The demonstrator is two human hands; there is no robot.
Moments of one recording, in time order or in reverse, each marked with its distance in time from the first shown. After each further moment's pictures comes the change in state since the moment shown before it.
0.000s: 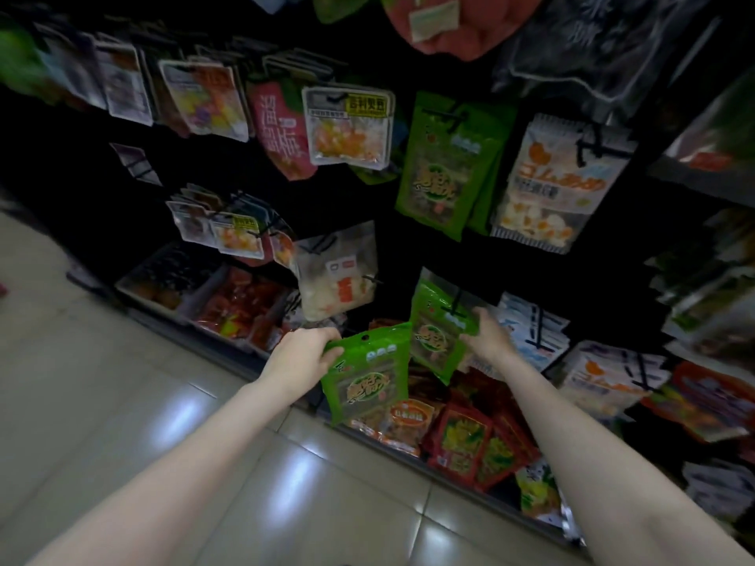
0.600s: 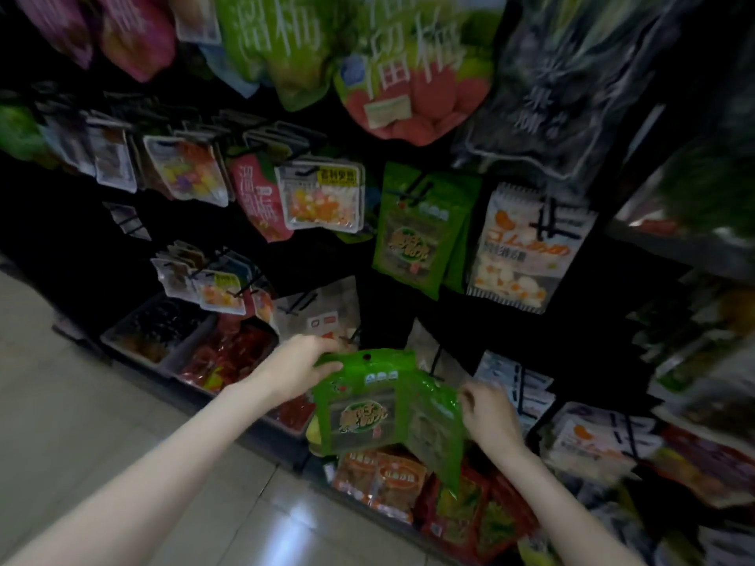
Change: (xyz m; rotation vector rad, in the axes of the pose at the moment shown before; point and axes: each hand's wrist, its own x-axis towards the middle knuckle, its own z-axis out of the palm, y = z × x) left_hand 0.075 0.035 -0.042 0.028 -0.101 0.173; right_hand -0.028 0.009 -0.030 -0.271 0.202 -0.278
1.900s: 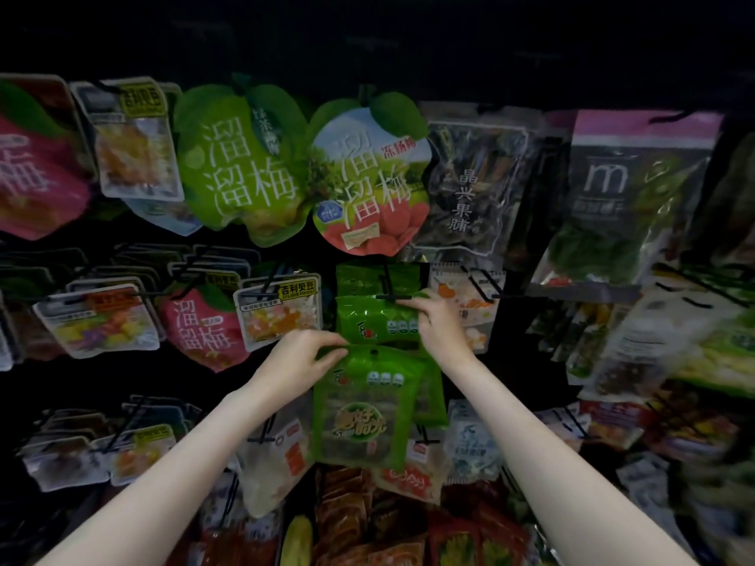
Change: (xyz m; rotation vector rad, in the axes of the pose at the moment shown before) left_hand 0.075 -0.008 -0.129 -0.135 0.125 0.467; right_hand 0.096 -0.167 -0.146 0.385 0.420 0.136
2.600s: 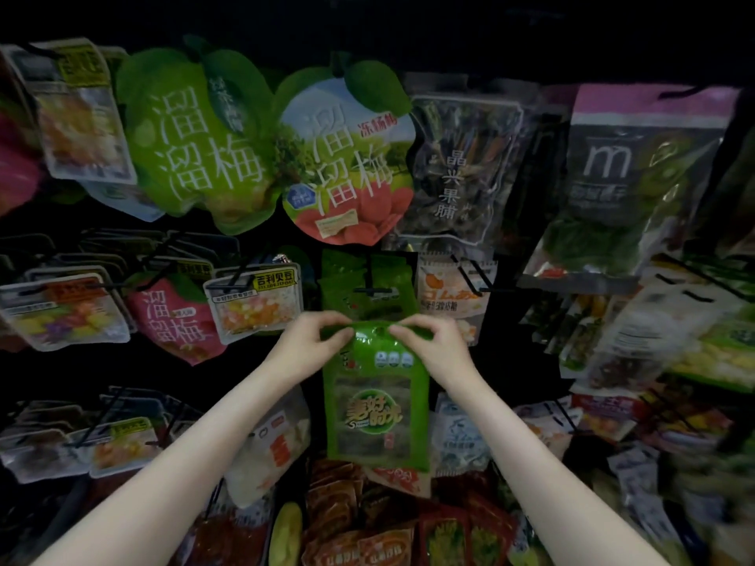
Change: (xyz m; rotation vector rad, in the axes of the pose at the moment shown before) left_hand 0.034 0.016 0.029 -0.287 0.027 -0.090; right_hand -0.031 0.019 -0.014 0.291 -0.075 0.027
